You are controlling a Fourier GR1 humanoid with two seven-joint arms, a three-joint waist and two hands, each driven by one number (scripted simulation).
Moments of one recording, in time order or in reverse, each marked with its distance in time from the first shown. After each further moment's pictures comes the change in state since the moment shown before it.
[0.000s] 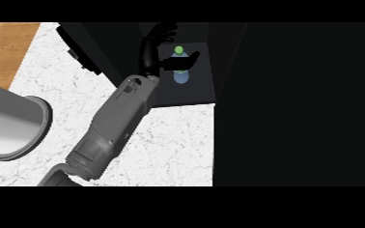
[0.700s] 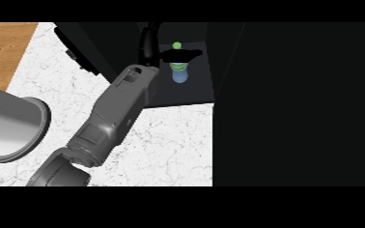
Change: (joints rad) left arm -0.141 0.003 0.089 0.203 0.021 -0.076 -0.141; right arm -0.006 -0.010 -0.009 0.005 -0.019 0.014 -0.010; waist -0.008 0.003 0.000
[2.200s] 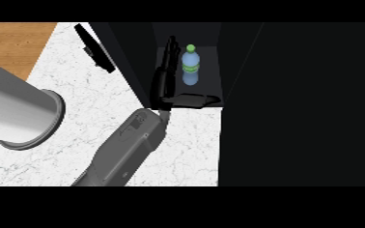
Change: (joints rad) left arm 0.419 -0.010 -0.400 -0.566 0.331 -0.043 -0.103; right arm -0.071 0.003 -0.011 -0.013 -0.026 -0.099 0.108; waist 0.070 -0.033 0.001
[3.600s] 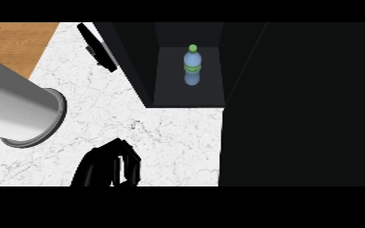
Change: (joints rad) left arm 0.761 0.456 -0.186 -0.882 -0.035 -0.105 0.044; right arm 0.056 -0.086 0.114 -0.013 0.008 0.229 0.047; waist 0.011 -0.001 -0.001
